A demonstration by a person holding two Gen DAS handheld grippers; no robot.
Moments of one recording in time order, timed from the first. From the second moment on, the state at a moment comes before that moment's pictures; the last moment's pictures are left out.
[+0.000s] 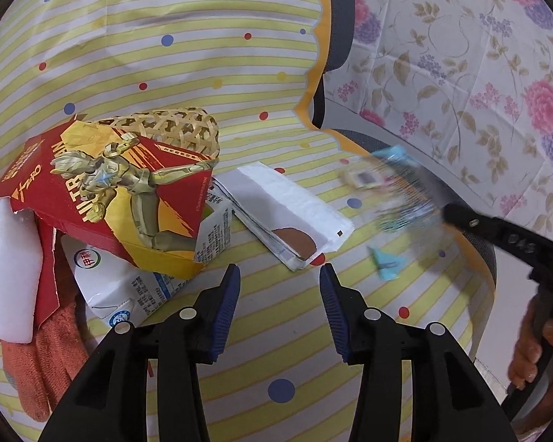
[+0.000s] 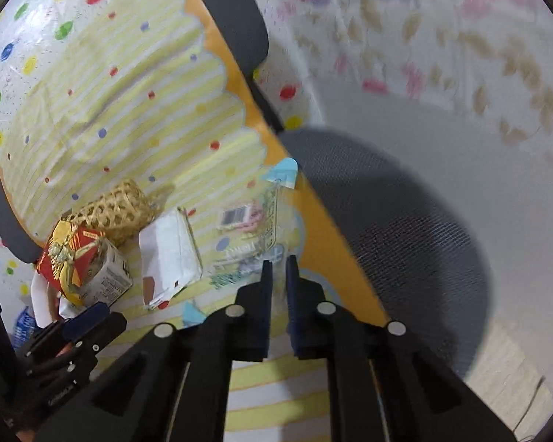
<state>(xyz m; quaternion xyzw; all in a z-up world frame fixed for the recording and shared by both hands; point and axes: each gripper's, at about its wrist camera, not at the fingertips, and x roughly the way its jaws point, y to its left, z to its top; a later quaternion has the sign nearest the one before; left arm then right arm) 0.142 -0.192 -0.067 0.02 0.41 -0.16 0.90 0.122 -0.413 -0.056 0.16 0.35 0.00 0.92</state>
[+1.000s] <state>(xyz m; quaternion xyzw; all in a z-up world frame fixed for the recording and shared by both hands) 0.209 -0.254 -0.095 0.03 0.46 -0.05 0.88 0.044 -0.422 -0.019 0.09 0.27 -0.04 0.96</state>
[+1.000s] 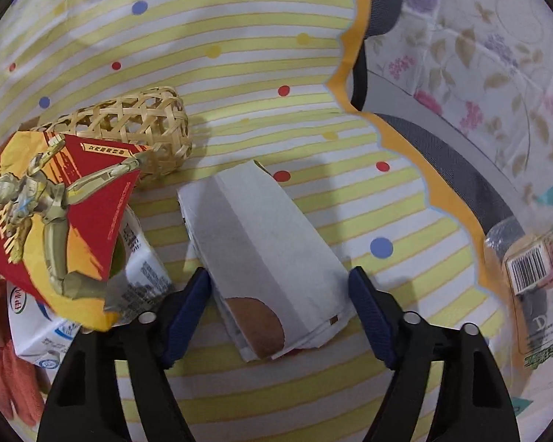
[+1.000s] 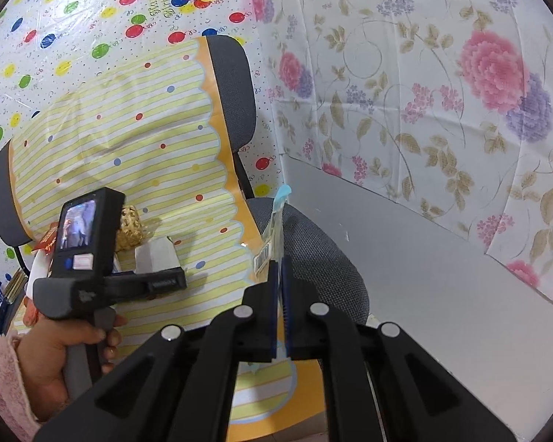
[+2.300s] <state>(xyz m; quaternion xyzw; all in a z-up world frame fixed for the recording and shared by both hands) -0.113 -0.158 -0.042 0.07 0.31 -0.31 0.90 -0.161 -0.341 -0.020 0.07 0.31 -0.04 0.95</state>
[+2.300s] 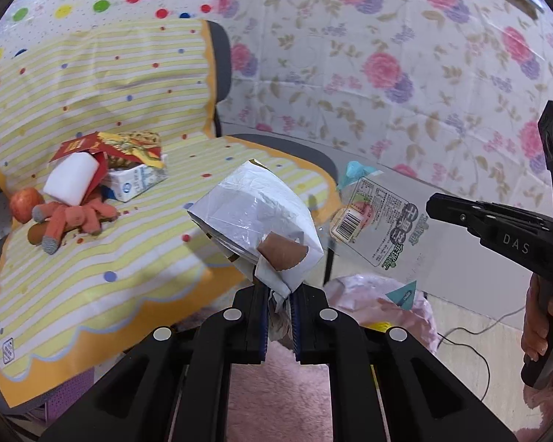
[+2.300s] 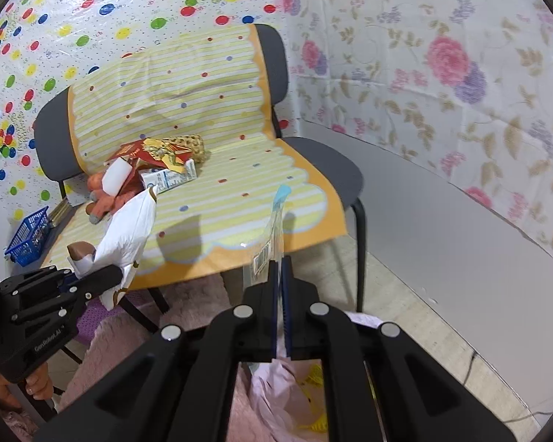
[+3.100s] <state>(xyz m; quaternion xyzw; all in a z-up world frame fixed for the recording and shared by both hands) -0.144 -0.280 -0.080 0.14 0.34 -0.44 0.82 -0.229 -0.408 -0.058 0.09 0.35 -0.14 0.92</state>
